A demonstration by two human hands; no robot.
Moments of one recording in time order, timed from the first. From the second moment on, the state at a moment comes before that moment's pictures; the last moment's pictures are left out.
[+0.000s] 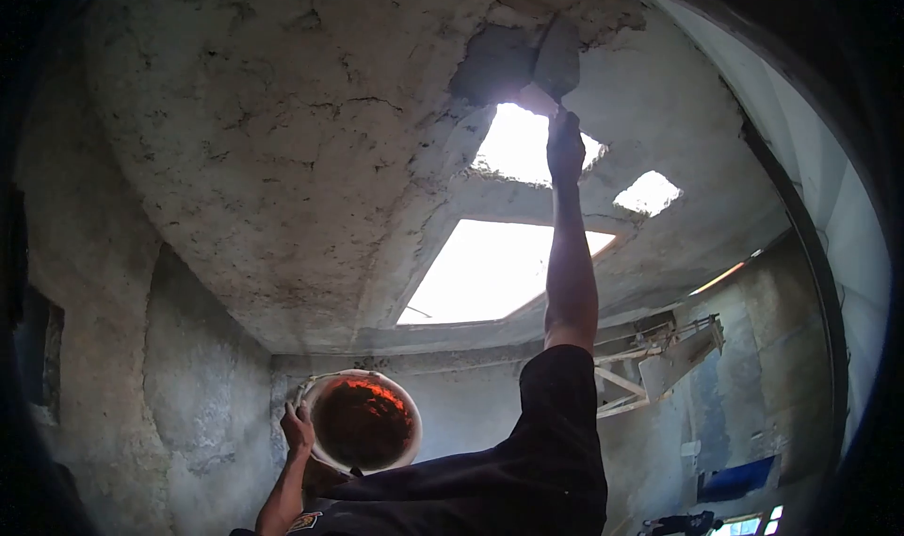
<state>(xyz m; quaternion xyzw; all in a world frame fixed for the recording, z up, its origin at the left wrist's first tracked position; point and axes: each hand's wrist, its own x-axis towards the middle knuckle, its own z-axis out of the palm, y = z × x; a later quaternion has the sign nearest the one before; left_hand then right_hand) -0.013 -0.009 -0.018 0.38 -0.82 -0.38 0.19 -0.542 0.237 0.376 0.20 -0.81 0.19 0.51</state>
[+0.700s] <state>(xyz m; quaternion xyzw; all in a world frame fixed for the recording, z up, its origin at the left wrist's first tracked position) -0.007 -0.010 -0.036 0.39 -0.84 -0.34 0.13 -0.553 0.289 0.351 0.17 -0.86 0.14 0.46</state>
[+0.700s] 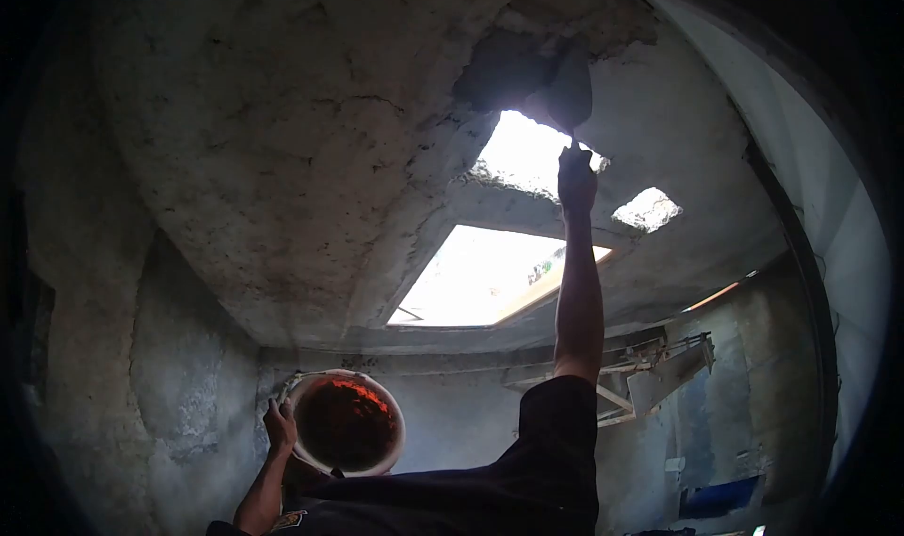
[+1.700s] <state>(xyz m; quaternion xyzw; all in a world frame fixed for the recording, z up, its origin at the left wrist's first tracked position) -0.011 -0.010 -0.032 0.39 -0.84 -0.35 0.16 -0.554 0.179 0.340 0.16 -0.87 0.22 0.42</state>
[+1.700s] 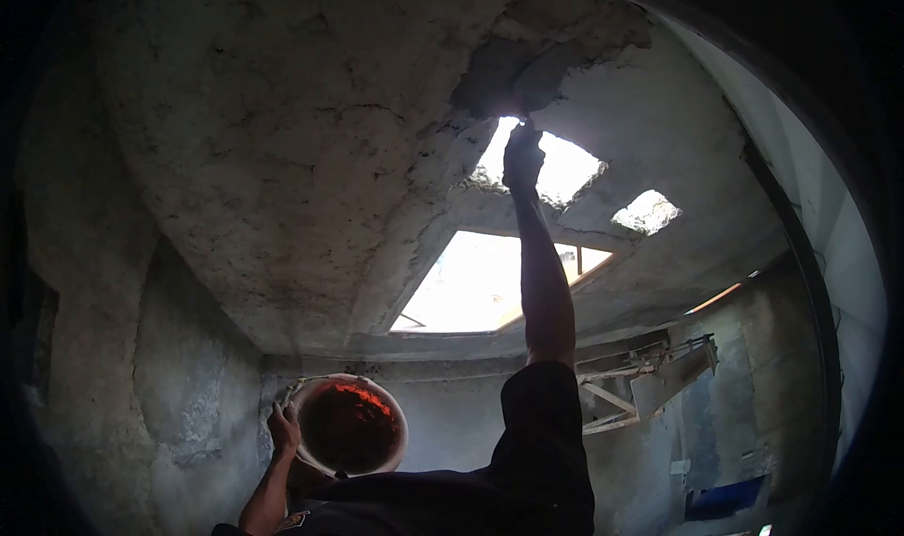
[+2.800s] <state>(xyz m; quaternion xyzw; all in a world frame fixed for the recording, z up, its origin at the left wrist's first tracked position) -0.005 -0.009 -0.030 0.39 -0.84 -0.35 0.15 -0.503 0.306 0.232 0.09 -0.88 0.18 0.43</state>
